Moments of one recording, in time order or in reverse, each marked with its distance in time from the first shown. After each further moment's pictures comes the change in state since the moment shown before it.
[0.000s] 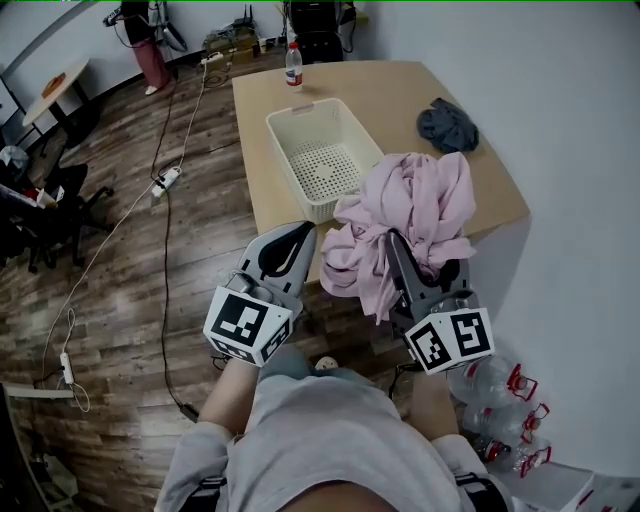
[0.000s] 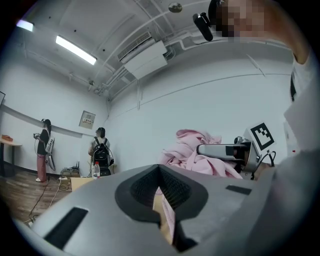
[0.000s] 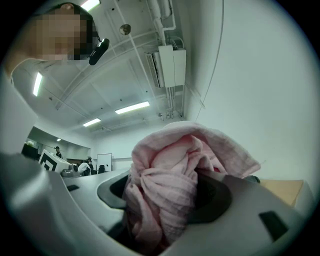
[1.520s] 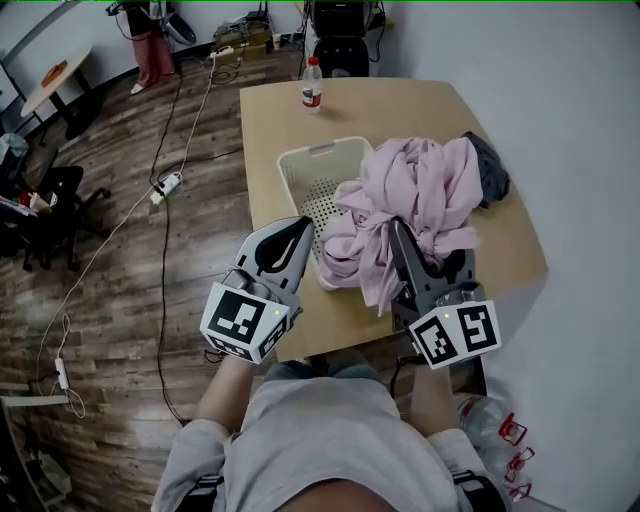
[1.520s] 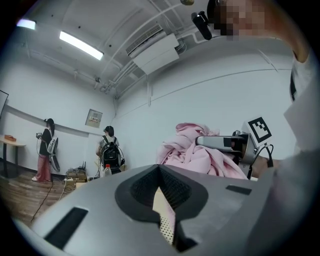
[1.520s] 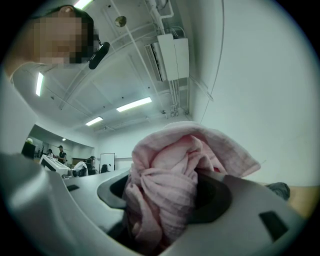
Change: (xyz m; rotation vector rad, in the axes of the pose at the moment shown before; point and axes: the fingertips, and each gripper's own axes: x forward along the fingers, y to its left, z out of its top) left arm 0.121 0.168 -0.005 -0.009 0.009 0.070; right arm 0.213 -0.050 -0.004 -0.016 -0.003 0.076
